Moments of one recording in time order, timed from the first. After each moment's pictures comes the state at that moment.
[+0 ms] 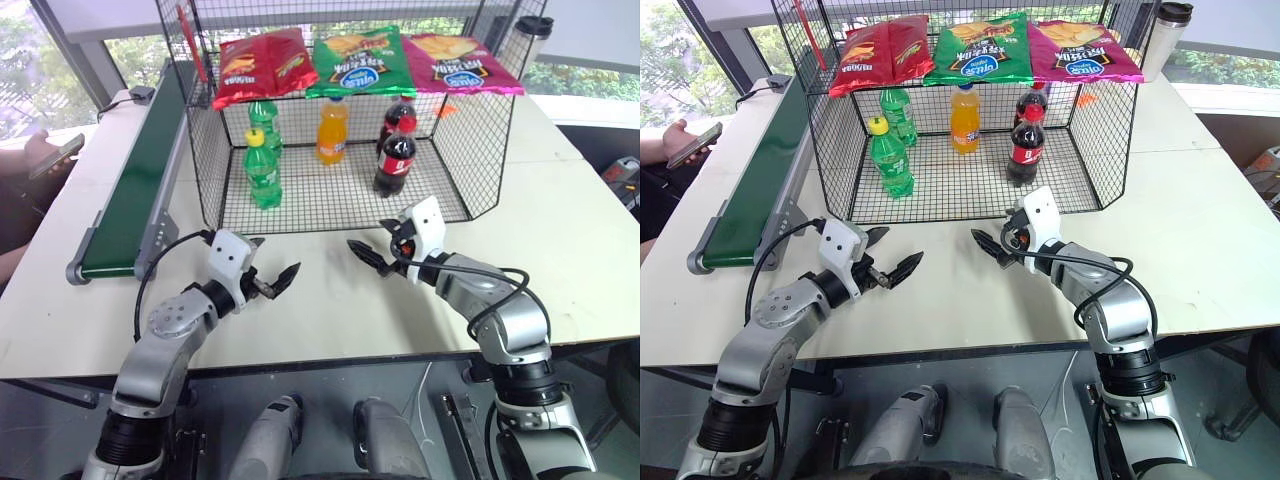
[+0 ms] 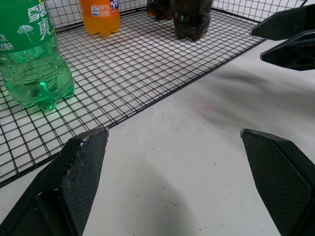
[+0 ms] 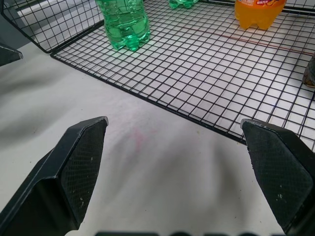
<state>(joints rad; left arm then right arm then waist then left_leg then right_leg) -0.13 0.37 -0.03 -0.40 -0.27 0.52 -0.48 -0.39 -0.37 0.03 -0.21 0.34 0.69 0.49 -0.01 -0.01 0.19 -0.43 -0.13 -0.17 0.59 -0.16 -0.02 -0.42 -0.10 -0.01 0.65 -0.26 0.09</state>
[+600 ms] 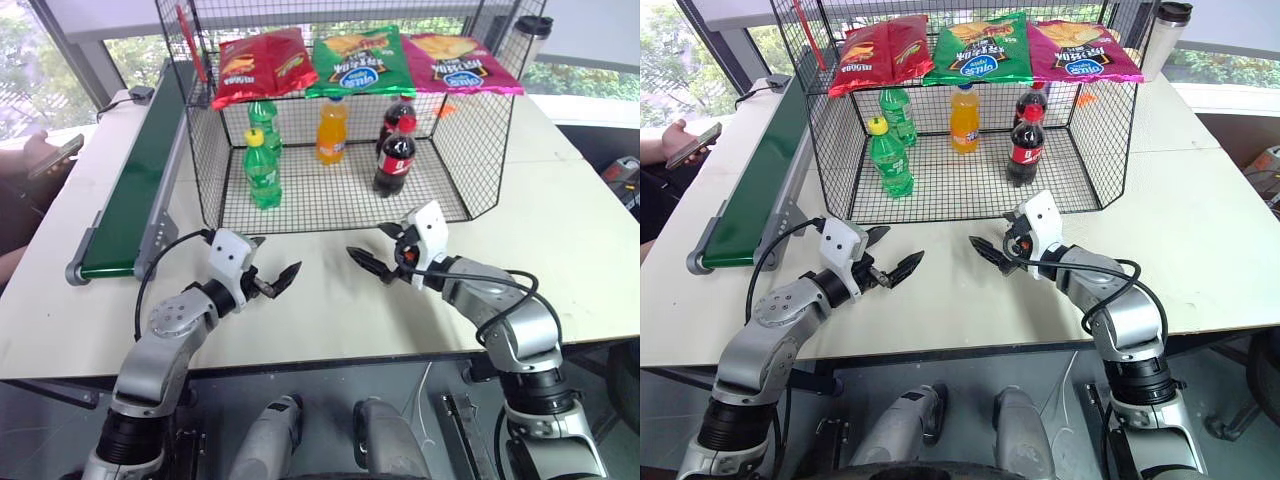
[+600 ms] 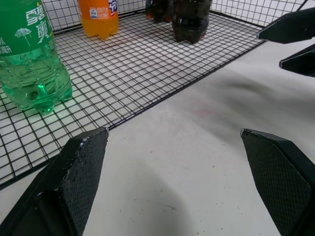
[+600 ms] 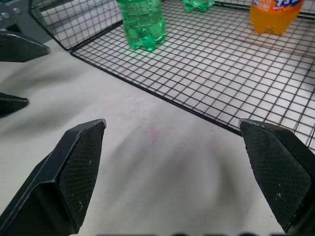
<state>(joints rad) -0.13 0.37 -0.03 -0.40 -0.28 0.52 -0.48 -0.35 -0.41 0.03 -0.28 0.37 0.69 0.56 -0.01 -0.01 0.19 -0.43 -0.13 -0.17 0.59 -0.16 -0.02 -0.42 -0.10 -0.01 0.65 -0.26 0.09</state>
